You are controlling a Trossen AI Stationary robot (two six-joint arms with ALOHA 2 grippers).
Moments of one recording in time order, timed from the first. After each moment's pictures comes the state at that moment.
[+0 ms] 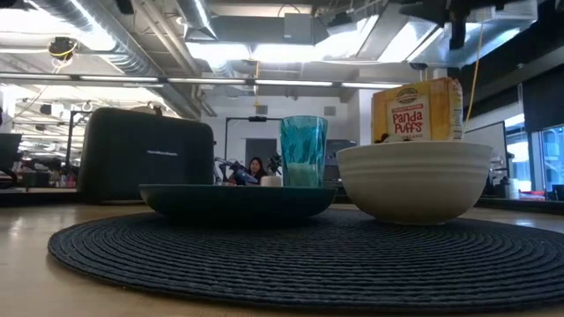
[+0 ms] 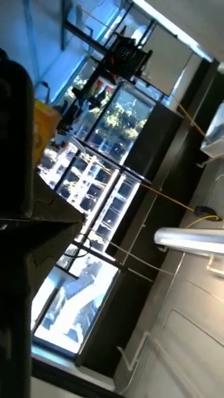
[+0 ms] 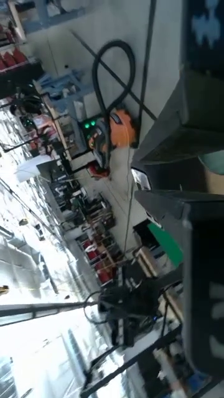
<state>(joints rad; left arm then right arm) 0.00 0.51 0.55 0.49 -0.42 -0.37 0.00 0.63 0.56 0.25 0.52 0.40</state>
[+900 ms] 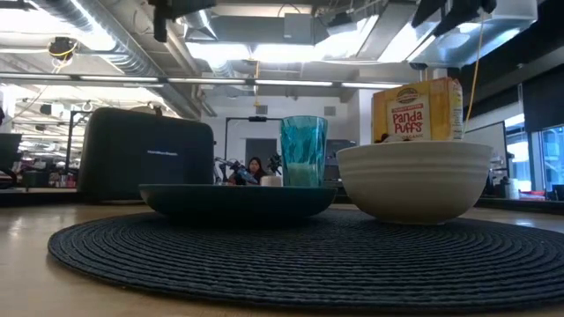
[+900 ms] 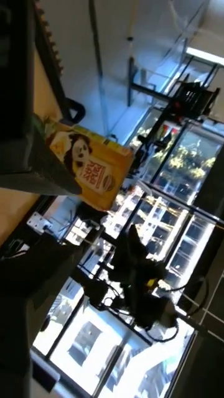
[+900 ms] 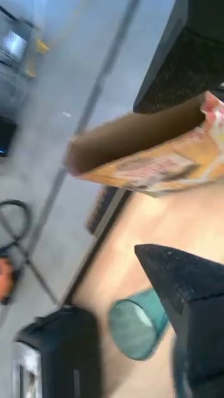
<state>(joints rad) 0.06 0.84 0.66 0.31 -0.39 -0.48 -0.28 0.97 1.36 -1.08 0.58 0.41</state>
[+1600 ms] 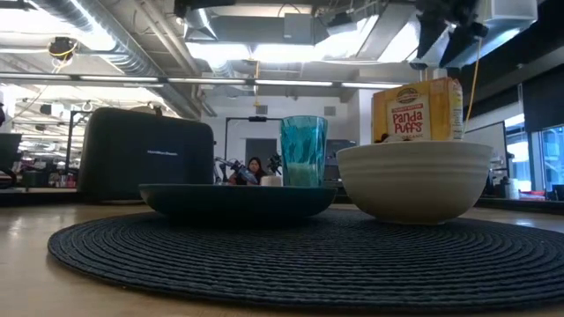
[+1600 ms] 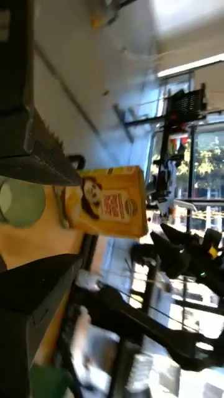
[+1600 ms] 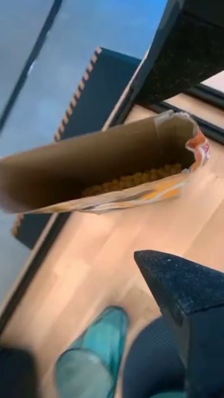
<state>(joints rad) 0.11 1.03 0.98 -0.06 -0.35 -0.04 -0.73 1.12 1.46 -1.24 0.16 0.18</state>
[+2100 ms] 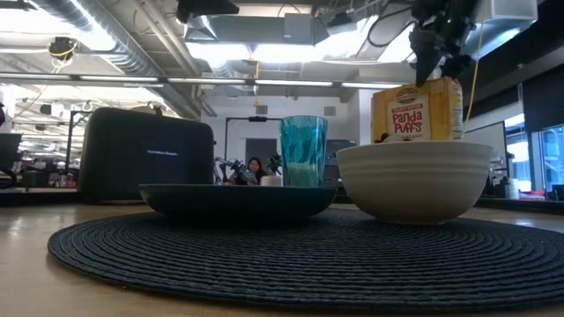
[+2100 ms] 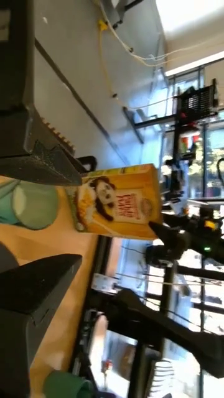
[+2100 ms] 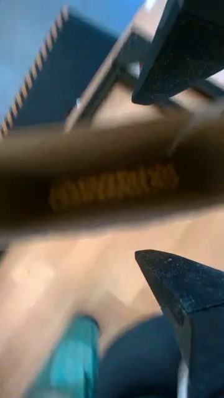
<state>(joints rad) 0.10 1.05 0.98 -0.10 -0.35 -0.04 -0.96 1.25 1.42 -1.23 -0.09 -0.01</state>
